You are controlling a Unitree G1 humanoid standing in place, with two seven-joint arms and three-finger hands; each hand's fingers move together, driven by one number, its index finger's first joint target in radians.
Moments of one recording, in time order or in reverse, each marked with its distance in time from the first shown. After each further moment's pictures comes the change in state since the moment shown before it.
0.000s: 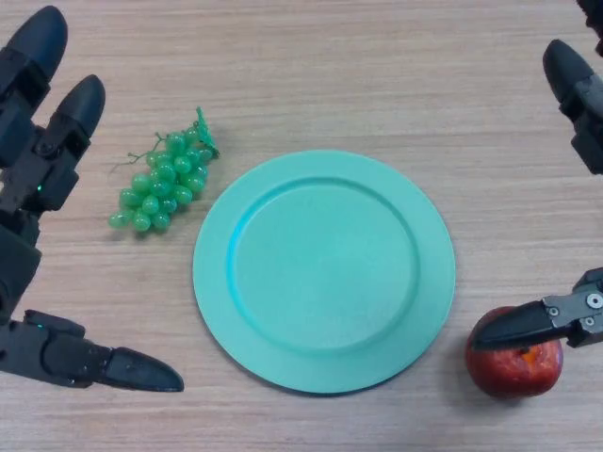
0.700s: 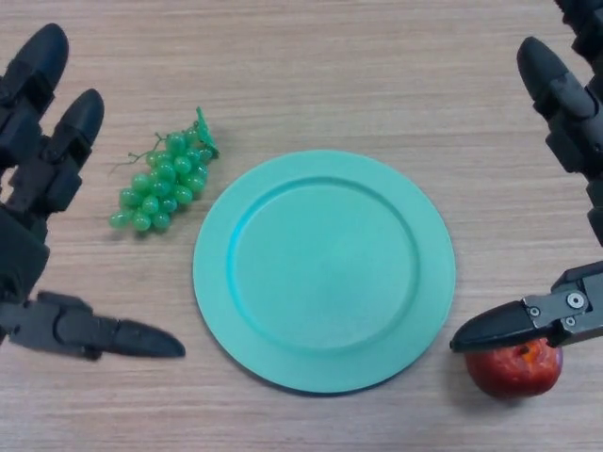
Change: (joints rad) left arm -0.068 0.039 -0.041 0.158 0.058 -0.027 0.052; right arm -0.024 0.038 0.056 0.000 0.000 0.000 -0.013
